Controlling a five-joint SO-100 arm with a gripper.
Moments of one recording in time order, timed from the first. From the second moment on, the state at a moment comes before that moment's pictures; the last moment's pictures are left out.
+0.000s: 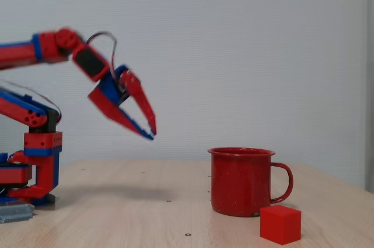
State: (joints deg) arm -1.0 149.0 137.7 59.1 5.1
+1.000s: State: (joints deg) arm 11.7 84.6 62.1 80.4 16.3
